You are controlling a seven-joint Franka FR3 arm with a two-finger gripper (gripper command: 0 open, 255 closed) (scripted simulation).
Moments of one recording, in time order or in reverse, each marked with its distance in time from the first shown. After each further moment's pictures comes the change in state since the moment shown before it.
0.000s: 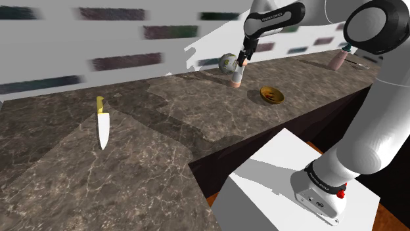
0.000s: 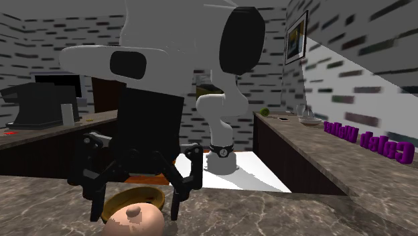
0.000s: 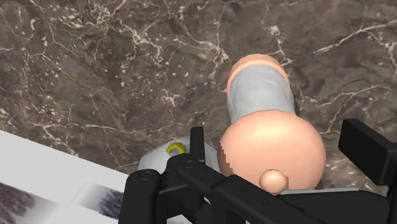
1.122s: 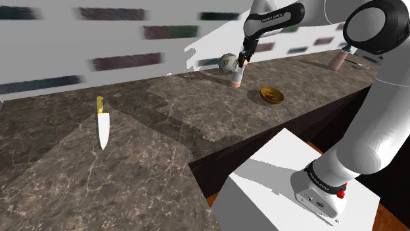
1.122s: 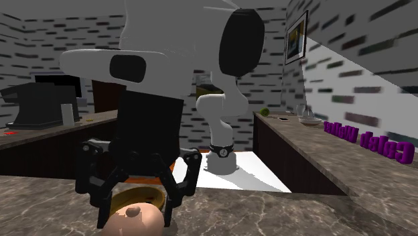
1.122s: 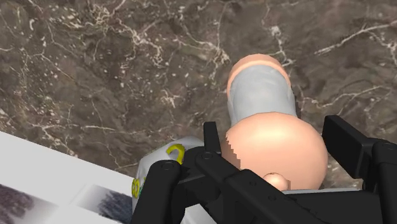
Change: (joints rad) arm -0.001 0.002 0.000 -0.005 0.000 0.008 0.000
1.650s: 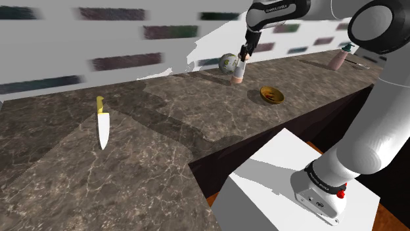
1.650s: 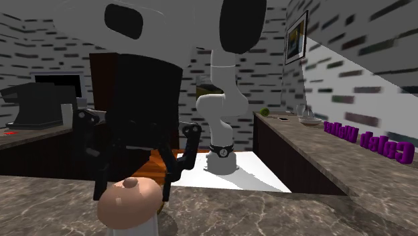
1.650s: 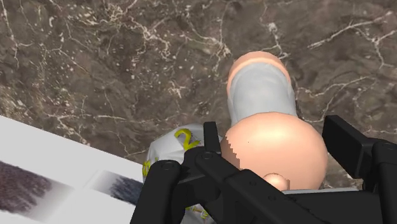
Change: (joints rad) arm 0.001 -0.029 0.000 0.056 0.001 -0.084 -0.010
